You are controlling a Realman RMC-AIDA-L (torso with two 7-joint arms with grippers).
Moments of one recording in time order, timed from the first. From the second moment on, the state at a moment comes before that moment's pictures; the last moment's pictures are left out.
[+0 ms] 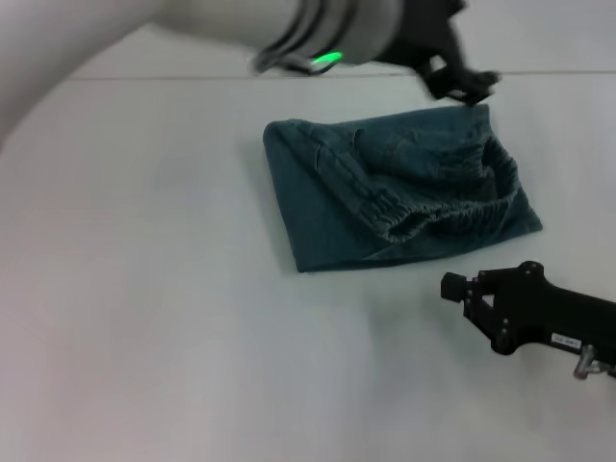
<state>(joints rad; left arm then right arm) -0.80 -2.17 1.60 1.39 2.46 0.95 -2.30 0.35 2.09 -0.81 -0.43 -1.73 -1.43 0.97</state>
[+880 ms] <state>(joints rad) -0.31 -2.17 1.05 0.84 1.45 1.38 -1.31 0.37 2.09 -0.96 -1.46 -2.13 -1.64 1.71</state>
